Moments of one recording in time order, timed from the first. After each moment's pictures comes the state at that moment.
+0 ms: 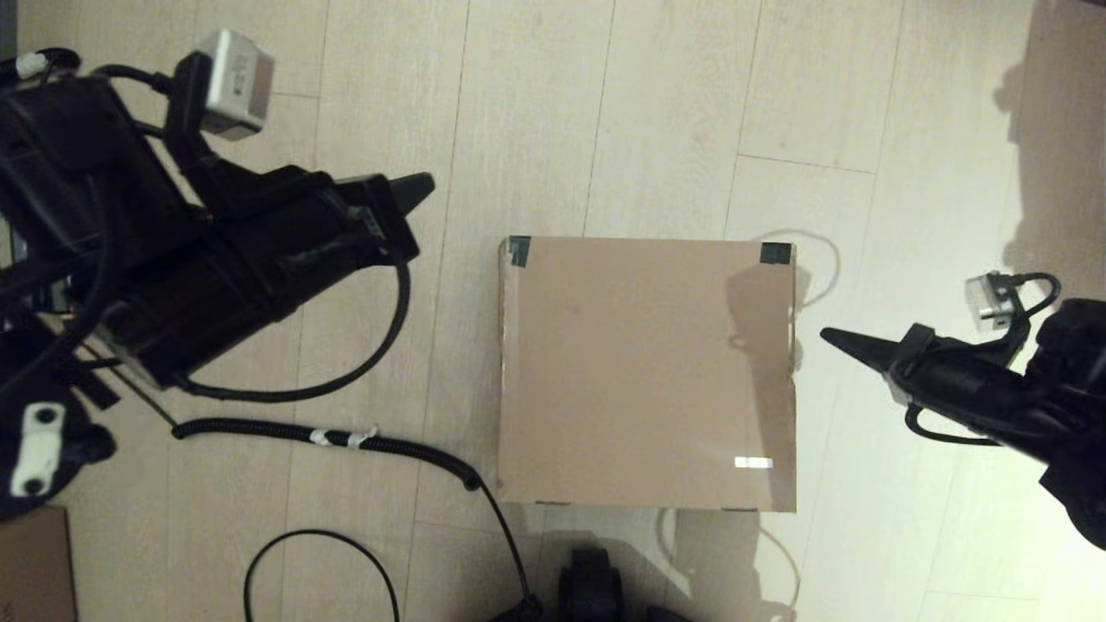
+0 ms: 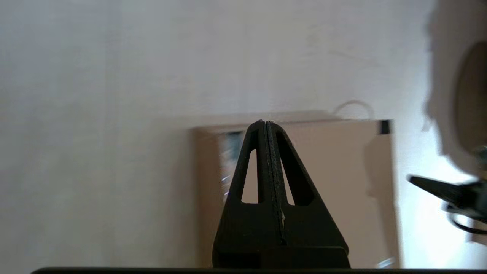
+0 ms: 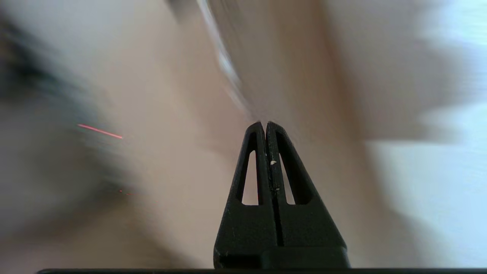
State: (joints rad) left arm -0.52 1.50 -0.94 -0.77 0.02 -0.08; right arm -0.05 1.79 -0.54 -1.21 0.58 0.67
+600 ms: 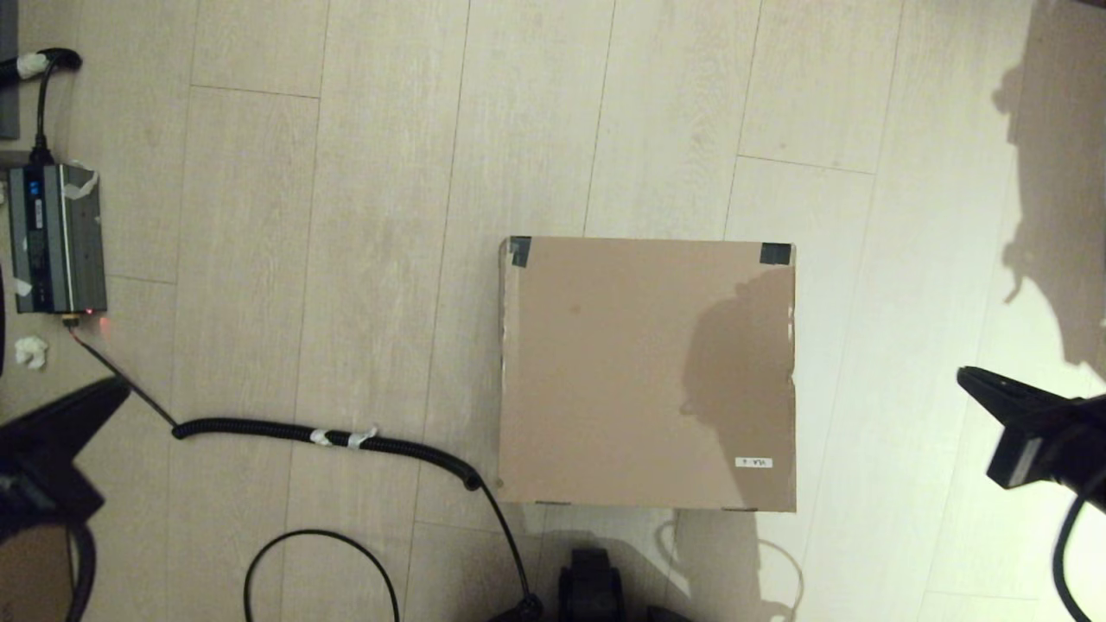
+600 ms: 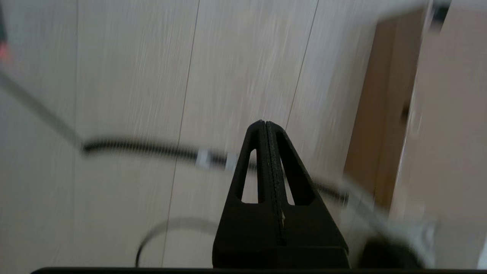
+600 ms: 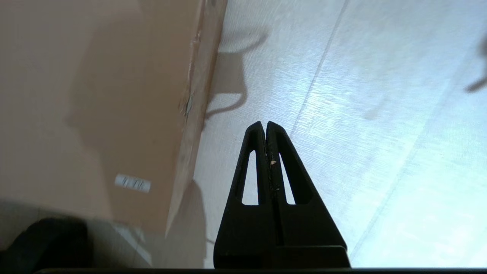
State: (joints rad) left arm -0.01 0.89 -0.33 -0.58 0.02 0.00; right arm 0.10 1.16 -0.28 -0.84 0.00 -0.14
